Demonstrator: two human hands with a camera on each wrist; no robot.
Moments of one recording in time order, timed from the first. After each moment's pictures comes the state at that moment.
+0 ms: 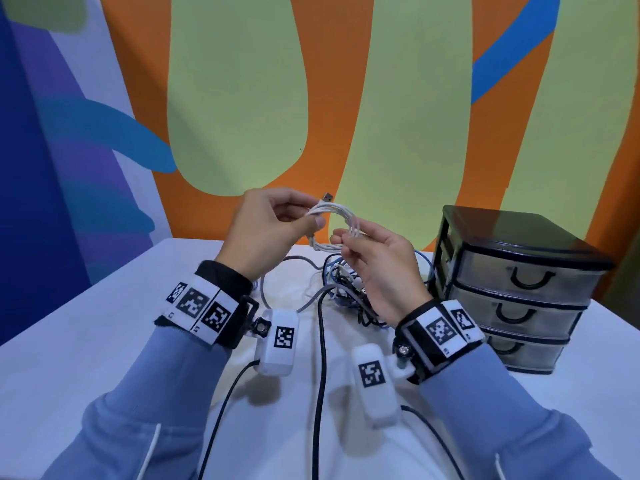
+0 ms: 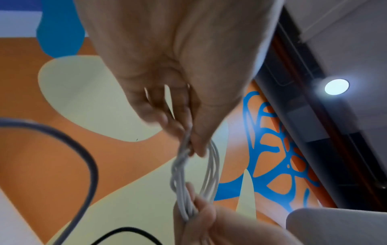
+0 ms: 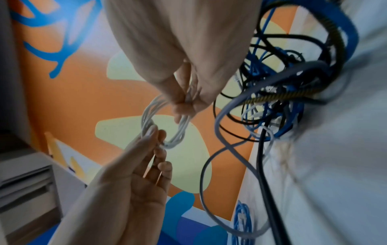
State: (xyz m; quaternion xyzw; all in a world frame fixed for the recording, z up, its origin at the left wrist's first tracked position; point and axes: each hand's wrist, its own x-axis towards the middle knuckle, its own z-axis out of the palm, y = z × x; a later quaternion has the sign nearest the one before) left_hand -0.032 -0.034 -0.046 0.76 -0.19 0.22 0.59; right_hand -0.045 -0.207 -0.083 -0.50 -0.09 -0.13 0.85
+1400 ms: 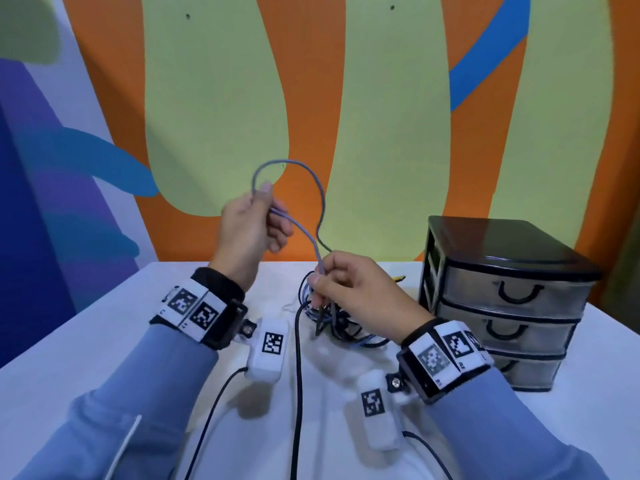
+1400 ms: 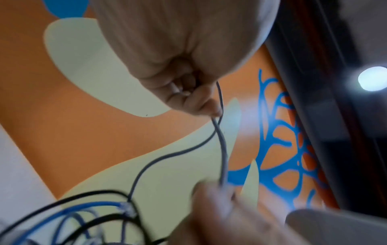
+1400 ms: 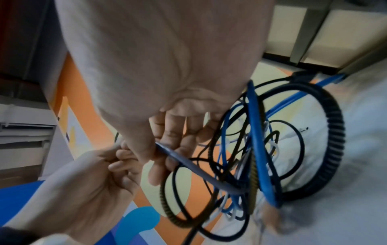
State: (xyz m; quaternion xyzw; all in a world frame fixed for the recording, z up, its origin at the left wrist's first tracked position) left_hand 0.009 -0.053 -0.032 0.64 -0.14 0.20 0.73; right_hand -0.035 -0.235 -0.090 -0.79 -0.25 -0.08 0.55
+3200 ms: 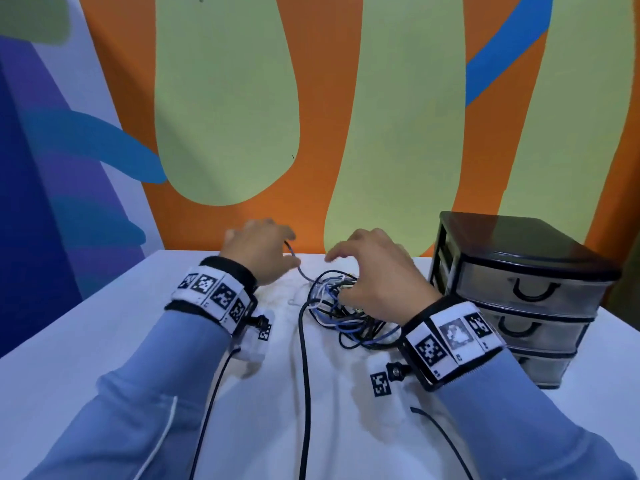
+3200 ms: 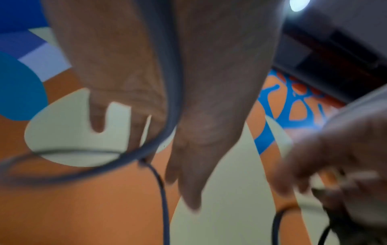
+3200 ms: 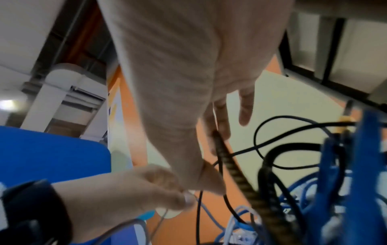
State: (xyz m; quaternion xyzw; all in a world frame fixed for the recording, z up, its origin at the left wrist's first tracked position) left_hand 0.022 -0.026 -0.050 0.98 -0.10 0.13 0.05; right_hand -0.044 -0.232 -0.059 -0.96 -0.17 -0.16 0.13
